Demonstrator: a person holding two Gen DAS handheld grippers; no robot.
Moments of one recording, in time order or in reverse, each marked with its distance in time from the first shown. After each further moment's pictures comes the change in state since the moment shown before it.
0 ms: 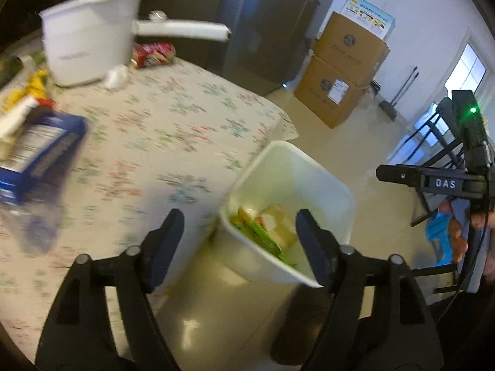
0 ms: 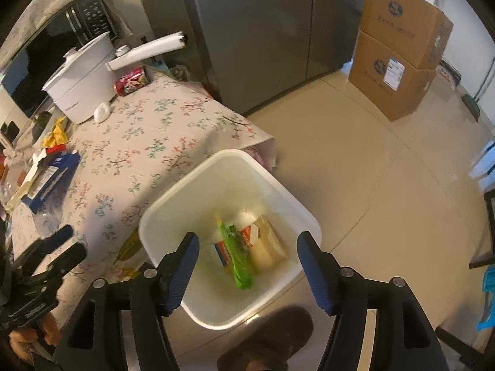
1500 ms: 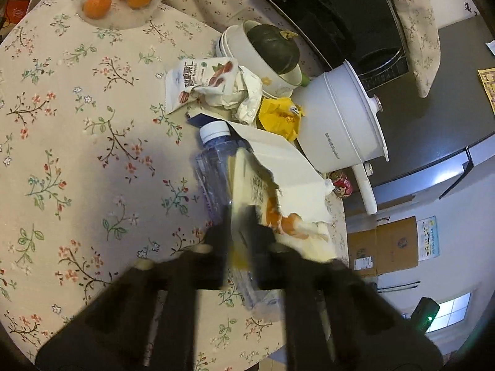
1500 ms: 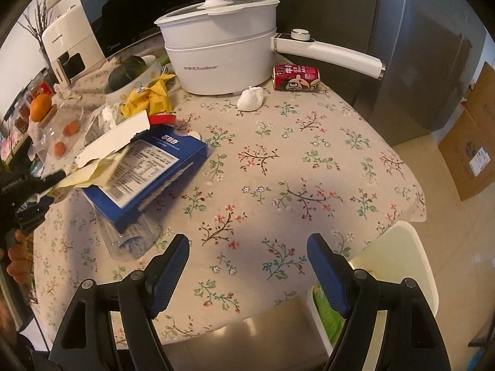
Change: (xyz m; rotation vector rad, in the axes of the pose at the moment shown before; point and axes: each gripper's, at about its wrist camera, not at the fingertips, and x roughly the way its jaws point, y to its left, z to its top) left arm -0.096 0.308 -0.032 -0.926 -0.211 0.041; right arm 0.047 0.248 0.038 -0.319 -0.014 0.149
